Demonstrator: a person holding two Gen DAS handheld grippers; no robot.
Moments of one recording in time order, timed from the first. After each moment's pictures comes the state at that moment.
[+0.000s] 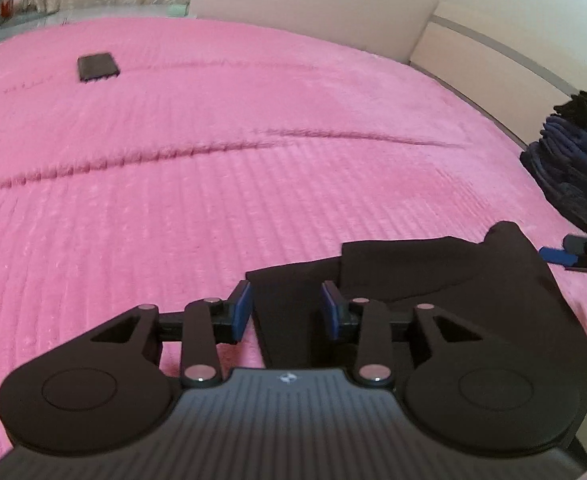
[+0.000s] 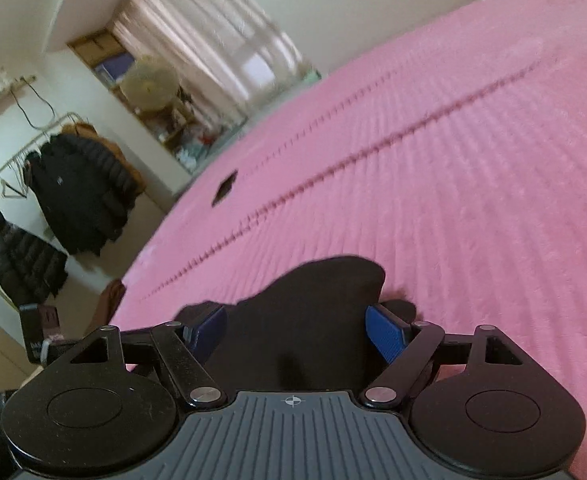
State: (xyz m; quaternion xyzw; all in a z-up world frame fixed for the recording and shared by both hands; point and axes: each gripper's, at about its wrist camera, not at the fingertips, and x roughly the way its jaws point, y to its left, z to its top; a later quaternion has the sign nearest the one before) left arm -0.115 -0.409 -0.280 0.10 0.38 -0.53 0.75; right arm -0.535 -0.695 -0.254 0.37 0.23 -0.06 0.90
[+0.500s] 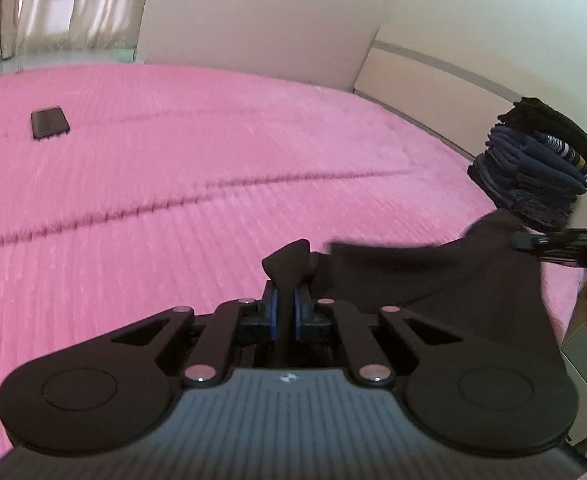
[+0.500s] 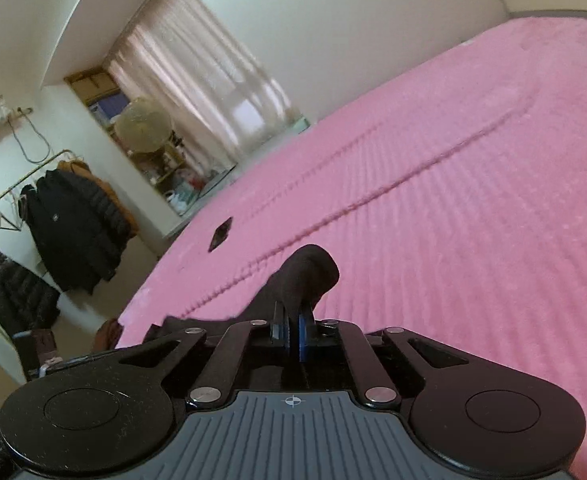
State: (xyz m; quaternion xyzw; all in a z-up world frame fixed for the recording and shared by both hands) left arm -0.133 -0.408 -0.254 0.09 0.31 -0.60 0.73; right arm -0.592 -0.683 -0.220 0.35 0.18 -0.11 0.91
